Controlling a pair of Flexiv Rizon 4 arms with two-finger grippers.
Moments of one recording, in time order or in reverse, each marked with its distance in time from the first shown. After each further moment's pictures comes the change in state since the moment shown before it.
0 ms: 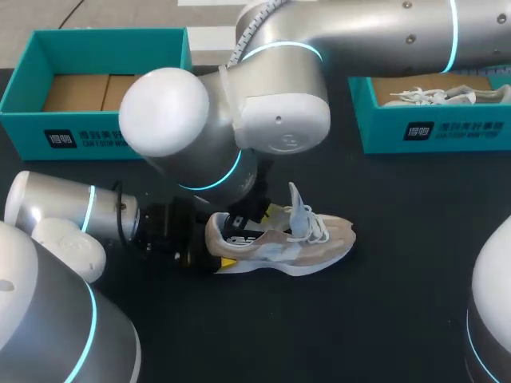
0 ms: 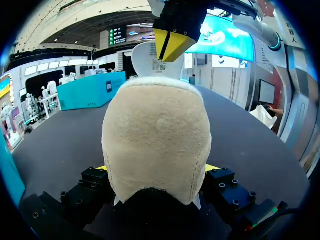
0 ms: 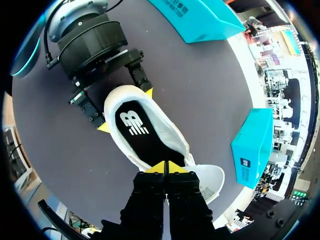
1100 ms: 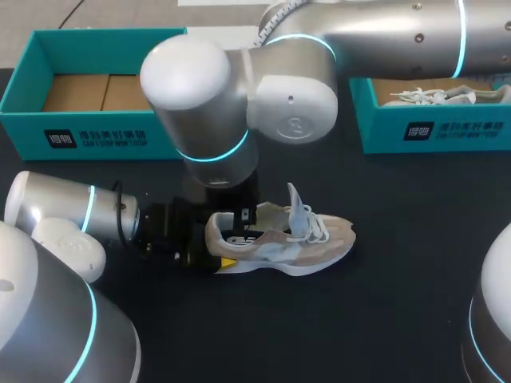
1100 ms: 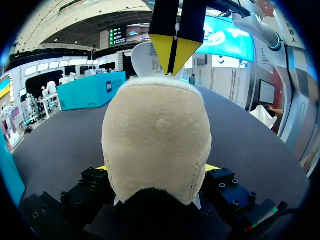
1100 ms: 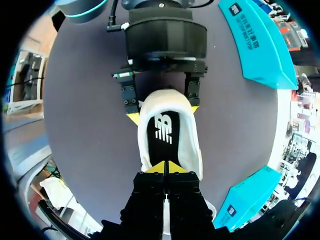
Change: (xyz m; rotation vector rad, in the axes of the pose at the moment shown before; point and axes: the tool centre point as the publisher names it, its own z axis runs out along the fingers) left arm 0.000 0.000 0.000 0.000 0.000 0.000; right arm 0.012 0.014 0.013 -0.053 0.187 -0.538
